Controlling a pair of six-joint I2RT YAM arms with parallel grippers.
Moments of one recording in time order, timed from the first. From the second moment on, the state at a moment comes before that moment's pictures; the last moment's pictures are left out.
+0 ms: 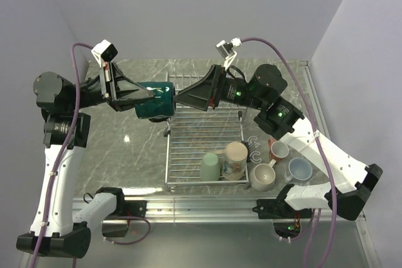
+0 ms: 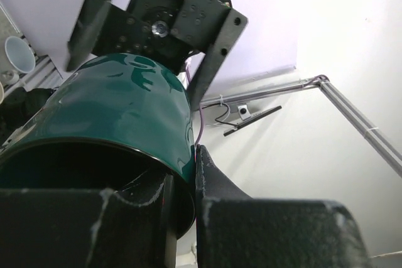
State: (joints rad) left arm -0.05 0.96 1.31 0.05 1.26 -1.73; right arm 0.81 1.25 1.42 -0.01 -0.54 0.91
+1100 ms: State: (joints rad) left arm -0.05 0.98 1.31 0.00 1.26 -1.71; right arm 0.84 1.26 1.40 0.00 -0.47 0.87
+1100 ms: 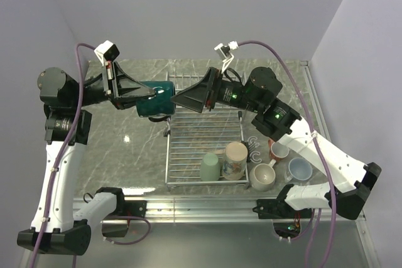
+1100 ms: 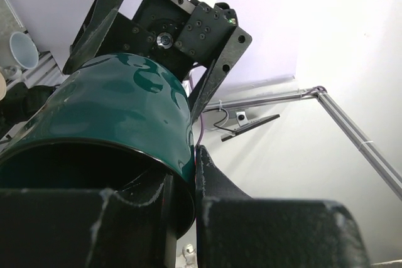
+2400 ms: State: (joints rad) left arm -0.07 0.93 1.23 -0.08 1.22 -1.63; right arm 0.84 1.34 1.35 0.18 -0.59 1.01
